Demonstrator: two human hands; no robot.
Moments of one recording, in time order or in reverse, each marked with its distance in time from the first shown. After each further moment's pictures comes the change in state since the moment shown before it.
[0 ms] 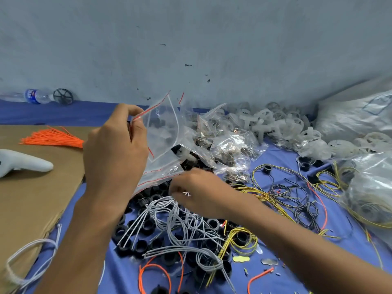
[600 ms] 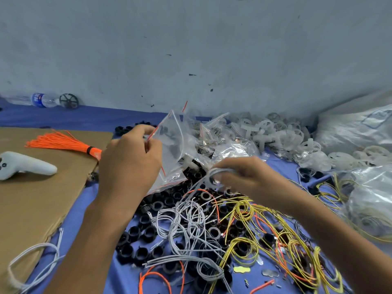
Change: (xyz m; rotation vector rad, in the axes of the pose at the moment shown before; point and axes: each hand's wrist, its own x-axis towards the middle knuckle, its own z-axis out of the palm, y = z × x) left_hand -0.001 -0.003 0.007 -0.003 -0.141 -0.129; right_hand -0.051 0.022 -0.077 0.501 0.074 0.193
